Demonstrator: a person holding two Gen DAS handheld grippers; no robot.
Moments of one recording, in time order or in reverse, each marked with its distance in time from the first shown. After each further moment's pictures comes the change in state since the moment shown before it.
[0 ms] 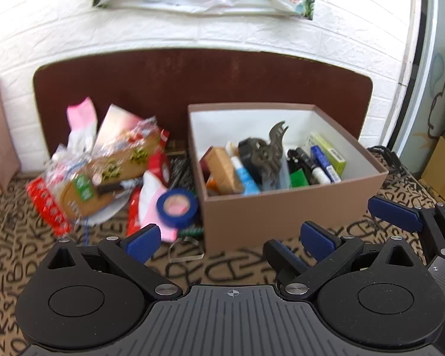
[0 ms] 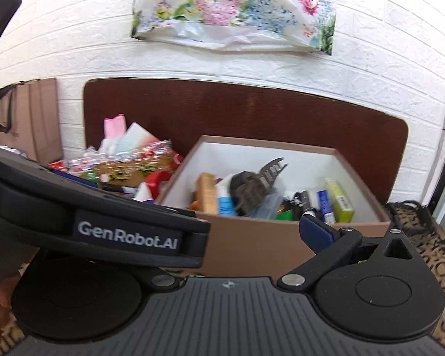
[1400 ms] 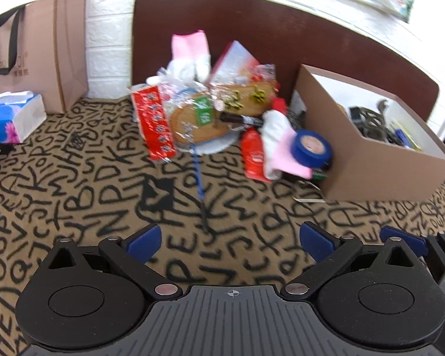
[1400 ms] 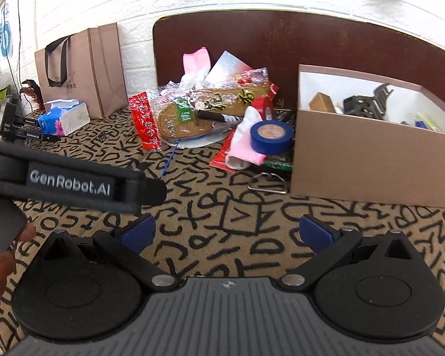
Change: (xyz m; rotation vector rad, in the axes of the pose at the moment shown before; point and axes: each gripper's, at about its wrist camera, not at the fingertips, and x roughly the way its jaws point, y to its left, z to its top) left arm -0.007 0.150 -0.069 -0.179 0.083 0.110; right arm 0.031 0.101 -0.054 0.007 0.183 0.201
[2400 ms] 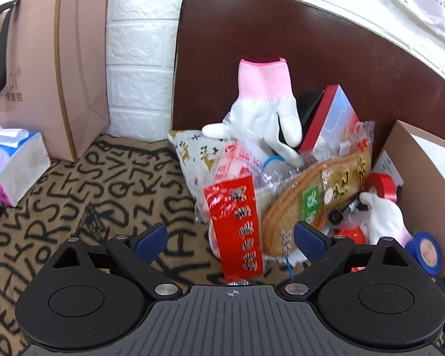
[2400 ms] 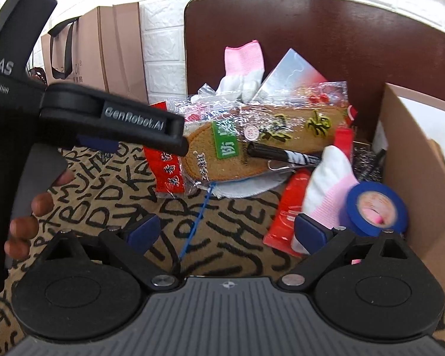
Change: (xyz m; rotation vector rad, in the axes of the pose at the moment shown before) left arm 0.108 0.089 0.102 -0.049 -0.065 0.072; right arm 0.135 0.038 0.063 -0.093 0.012 0.104
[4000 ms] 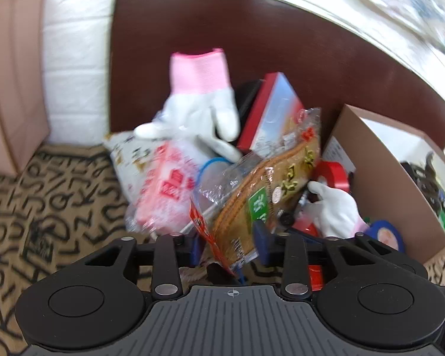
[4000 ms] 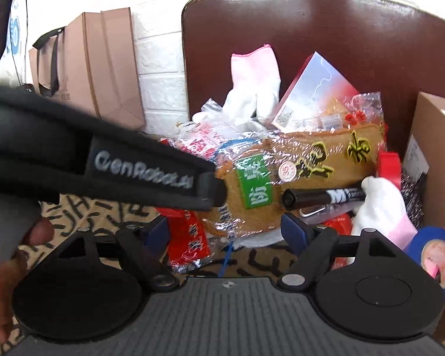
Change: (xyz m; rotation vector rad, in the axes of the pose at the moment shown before) left arm 0.010 -0.023 0.005 0.107 0.035 -0.197; right arm 0.051 0.013 0.021 0.023 -0.061 -0.033
